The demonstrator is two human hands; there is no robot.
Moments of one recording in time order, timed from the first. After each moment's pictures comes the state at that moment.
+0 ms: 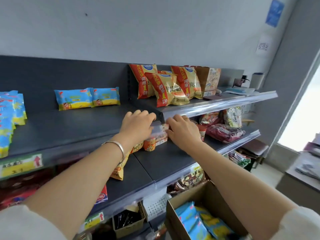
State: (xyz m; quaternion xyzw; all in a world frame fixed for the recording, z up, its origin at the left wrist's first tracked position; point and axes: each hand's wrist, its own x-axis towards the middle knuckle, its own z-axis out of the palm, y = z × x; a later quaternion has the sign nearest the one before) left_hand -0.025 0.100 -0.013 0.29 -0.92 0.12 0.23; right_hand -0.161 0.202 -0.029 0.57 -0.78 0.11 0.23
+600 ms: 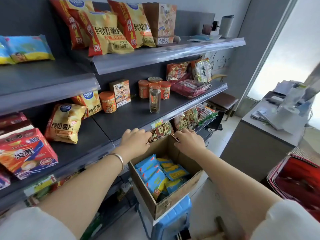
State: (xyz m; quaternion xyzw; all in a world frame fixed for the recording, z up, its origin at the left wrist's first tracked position) left_hand -0.143 0.249 -0.175 0.22 -0.97 0.02 0.00; right_hand -0.290 0.393 -0.187 0.46 -0.89 0.03 -0.01
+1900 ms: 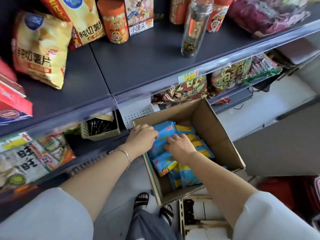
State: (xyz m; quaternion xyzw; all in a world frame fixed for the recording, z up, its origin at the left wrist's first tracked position) left_hand -0.181 0.184 -0.397 0.29 -0.93 -0.15 -0.13; right_hand -0.312 0.295 -0.411 0.72 -0.65 -0.22 -0.12
